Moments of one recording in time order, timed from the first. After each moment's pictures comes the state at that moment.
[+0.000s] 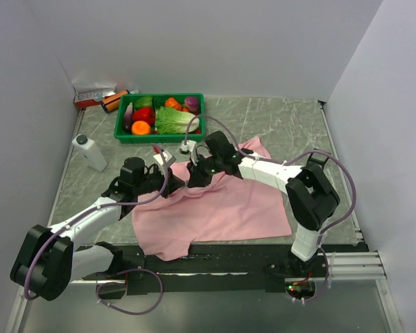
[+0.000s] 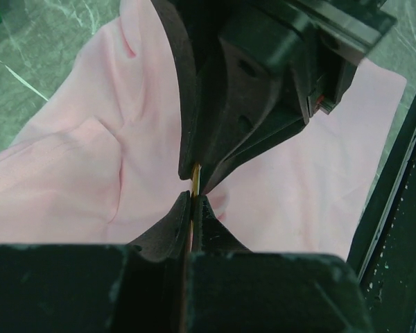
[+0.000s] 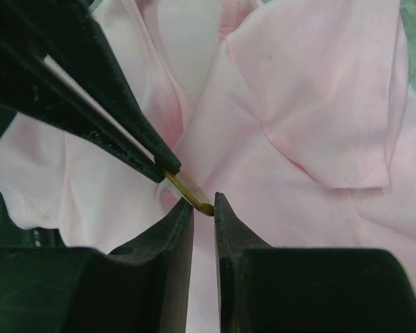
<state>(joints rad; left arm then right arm) -0.44 1.14 0.50 0.24 0.58 -0.05 0.72 1.78 1.20 -0.19 -0.66 -0.26</state>
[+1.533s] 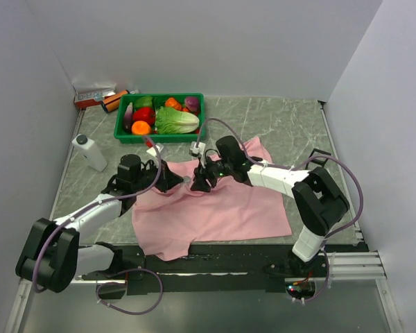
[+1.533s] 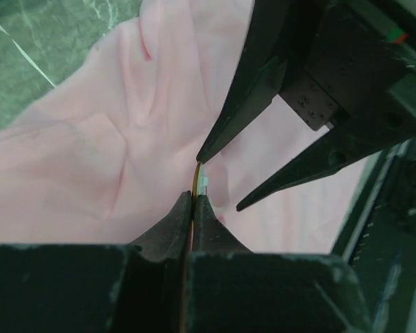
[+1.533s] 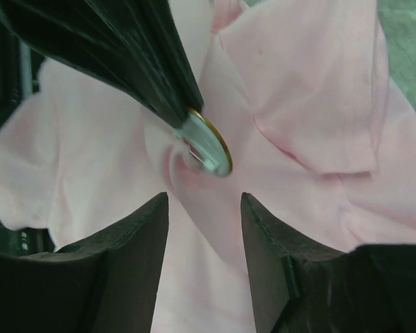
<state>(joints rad) -0.37 1.19 0.51 0.31 0.59 -0.24 0.67 1.70 1.03 0.01 -0.70 -0.22</state>
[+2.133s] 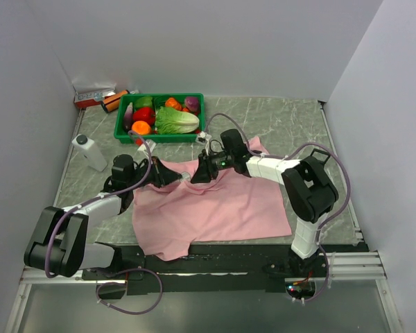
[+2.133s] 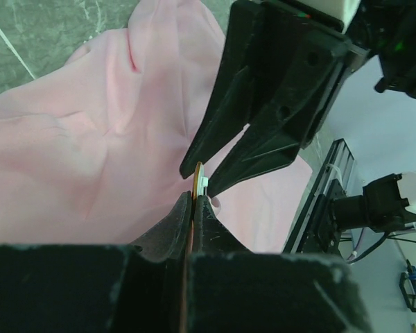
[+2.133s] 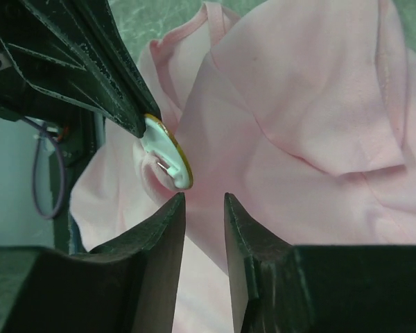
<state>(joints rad) -0.26 1.31 0.45 0.60 0.74 -0.57 0.57 1.83 1.10 0.09 -0.89 0.11</state>
